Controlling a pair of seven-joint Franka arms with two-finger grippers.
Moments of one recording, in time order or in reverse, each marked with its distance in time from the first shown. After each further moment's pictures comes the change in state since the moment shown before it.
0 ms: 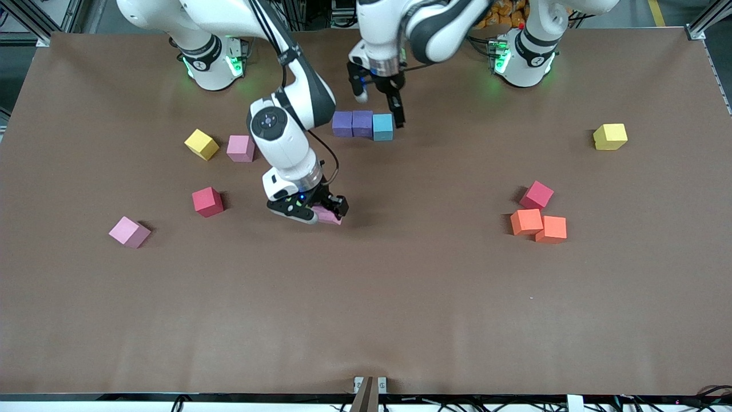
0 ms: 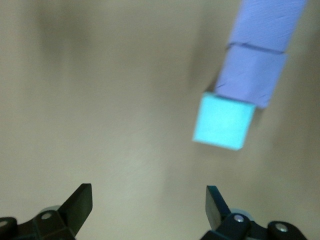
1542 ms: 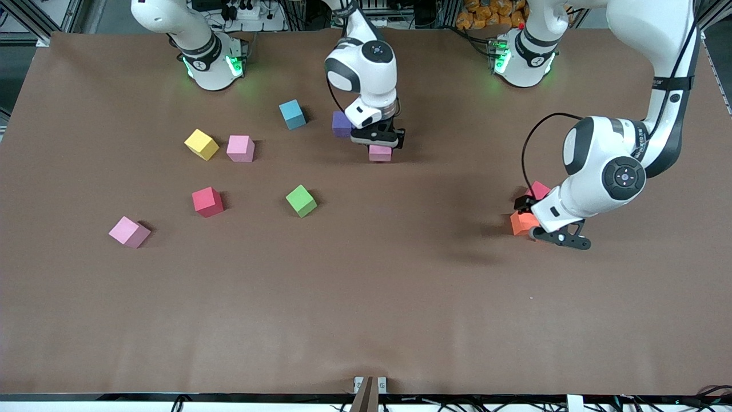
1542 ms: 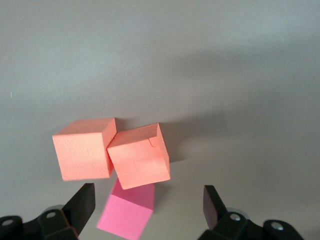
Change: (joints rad) left arm 0.232 0.222 0.613 0.226 -0.309 -0.039 -0.189; right arm 0.519 0.146 -0.079 -0.052 -0.231 0.027 0.427
